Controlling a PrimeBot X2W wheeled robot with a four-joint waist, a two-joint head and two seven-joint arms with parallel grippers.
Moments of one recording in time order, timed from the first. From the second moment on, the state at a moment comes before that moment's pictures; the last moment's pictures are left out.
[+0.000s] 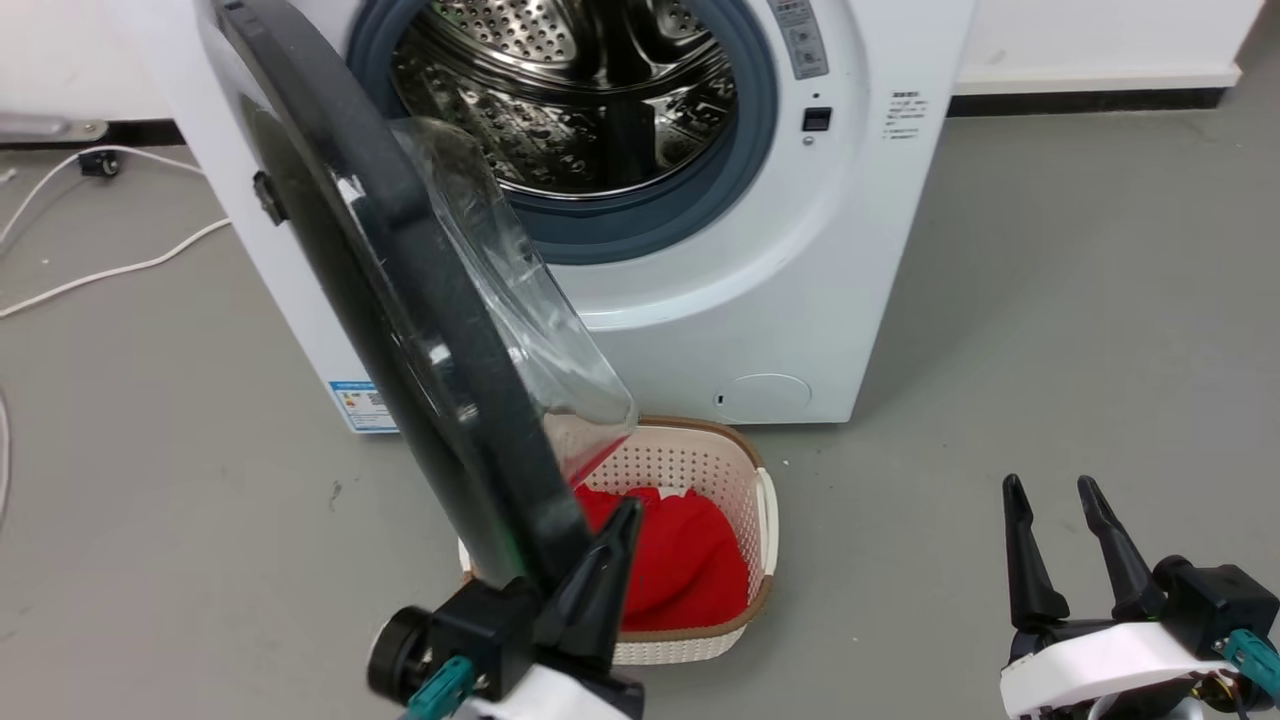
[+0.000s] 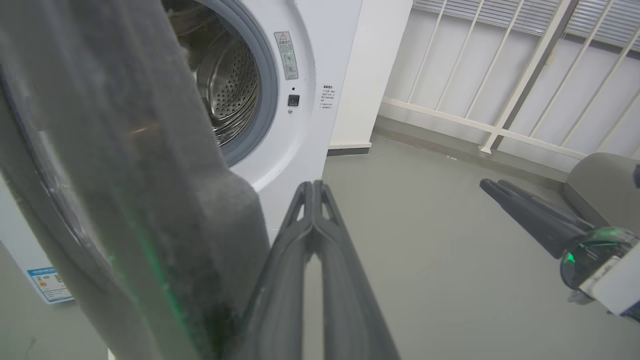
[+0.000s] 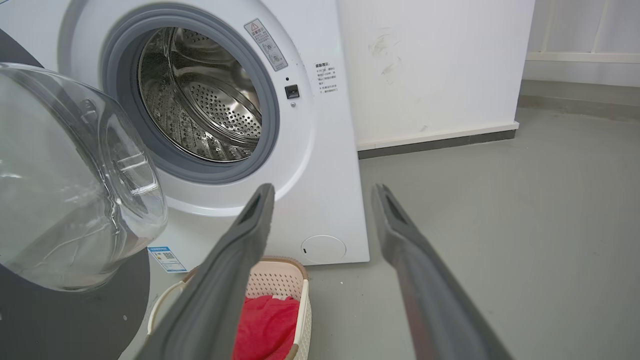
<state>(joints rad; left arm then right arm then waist) 0.01 0.10 -0.45 -0.15 -0.28 0.08 -0.04 0.00 -0.05 -0.03 0.16 0.21 0.13 -0.24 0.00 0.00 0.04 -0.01</state>
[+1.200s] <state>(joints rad) 0.09 0.35 0.13 -0.12 -0.43 0.26 -0.14 0.00 -0.05 -0.04 0.13 0.19 0.13 -0.21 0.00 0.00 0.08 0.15</state>
